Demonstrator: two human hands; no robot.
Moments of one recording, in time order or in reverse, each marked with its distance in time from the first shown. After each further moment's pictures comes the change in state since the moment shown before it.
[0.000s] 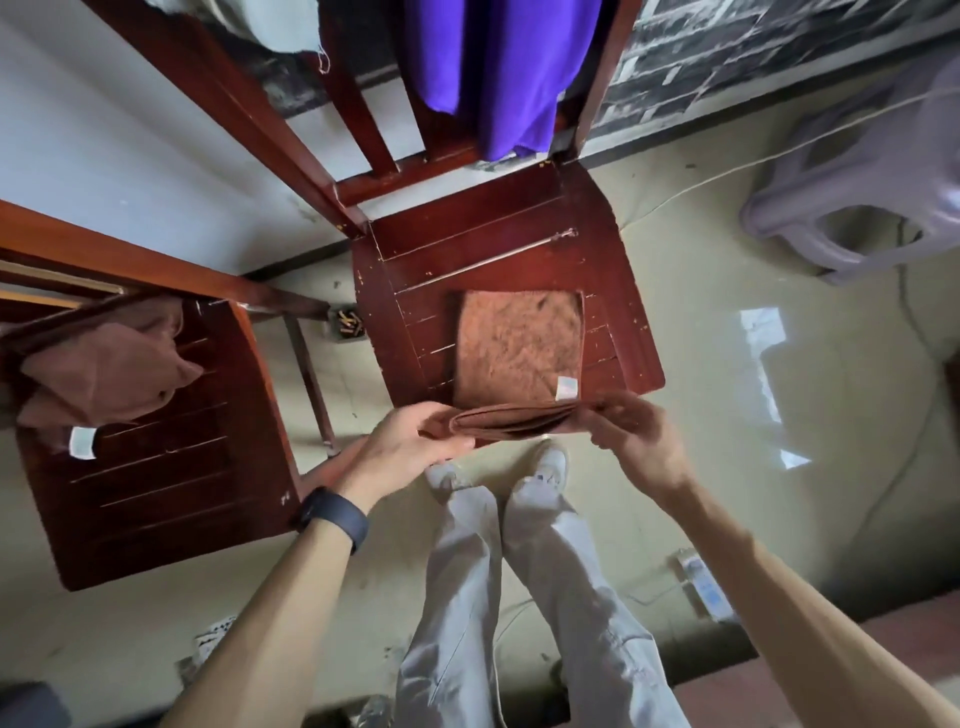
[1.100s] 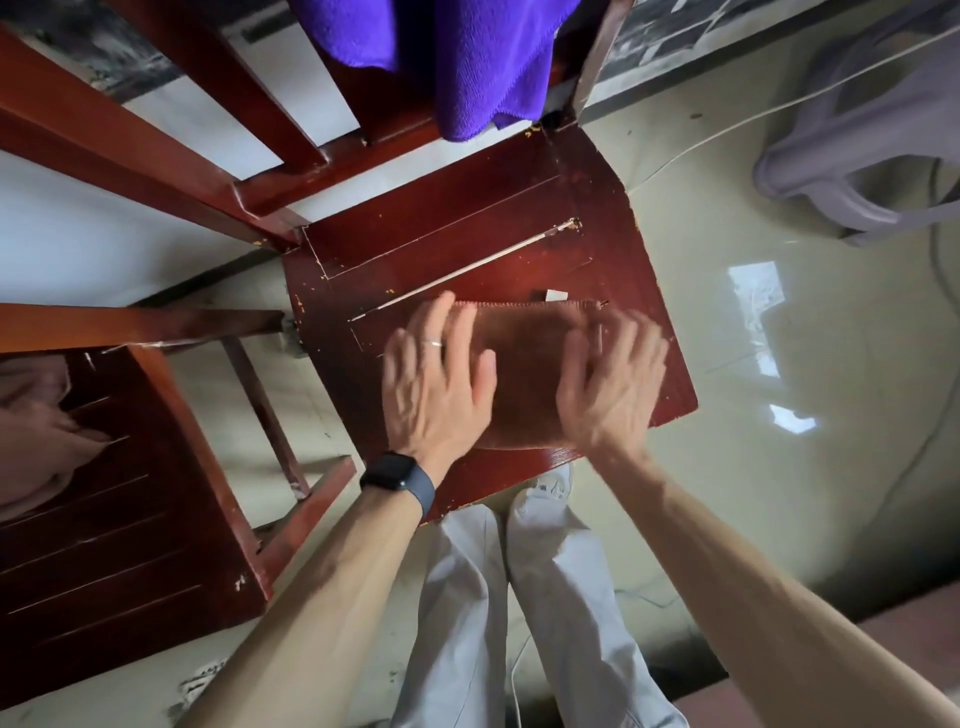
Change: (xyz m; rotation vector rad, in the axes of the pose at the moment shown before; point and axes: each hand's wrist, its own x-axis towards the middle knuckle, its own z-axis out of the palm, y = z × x) left_hand 0.155 0.011 0.036 0.926 0.699 0.595; right_hand 0.129 -0.001 0.070 -0.582 0.693 -0.353
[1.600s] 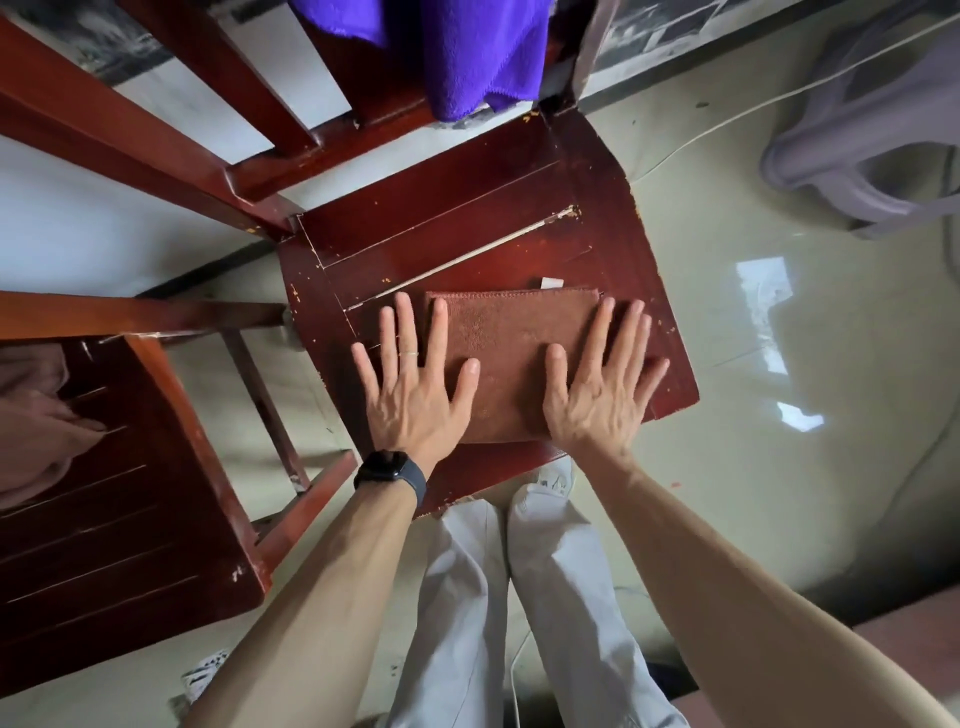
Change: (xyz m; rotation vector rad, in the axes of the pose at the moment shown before) left_hand -0.024 -0.021 0.031 0.082 -0.231 -0.171; right_hand -0.023 0.022 0.028 -0.211 -0.294 0.124
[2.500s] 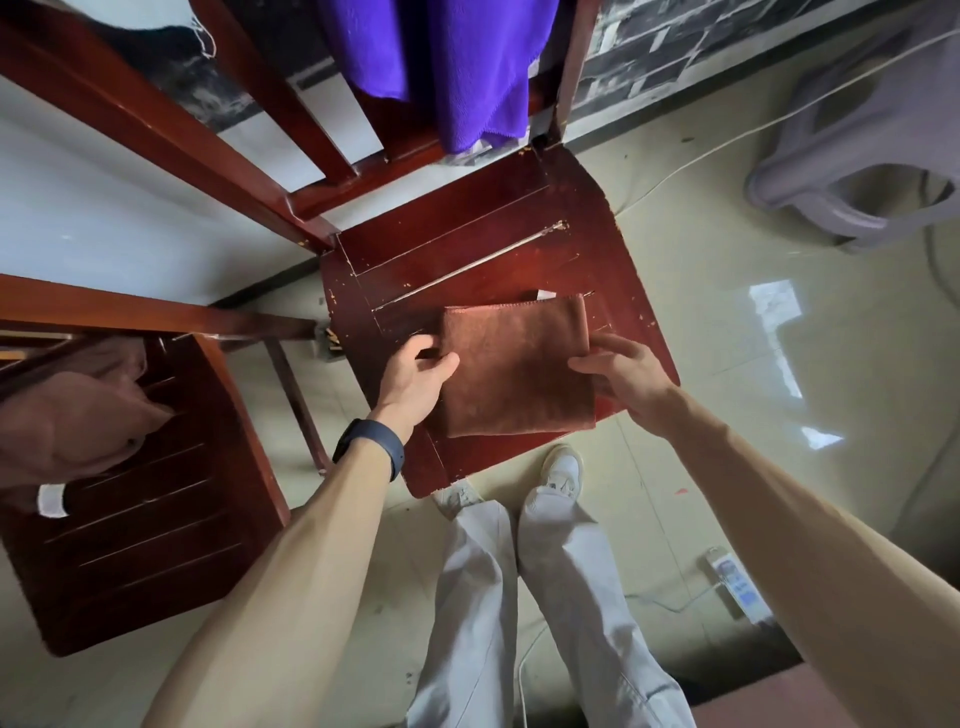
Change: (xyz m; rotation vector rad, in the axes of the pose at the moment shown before) left_hand 0.001 -0.004 -0.069 -0.991 -0.346 -0.492; right_hand 0.021 0.028 -0.086 0.966 -0.656 0.335
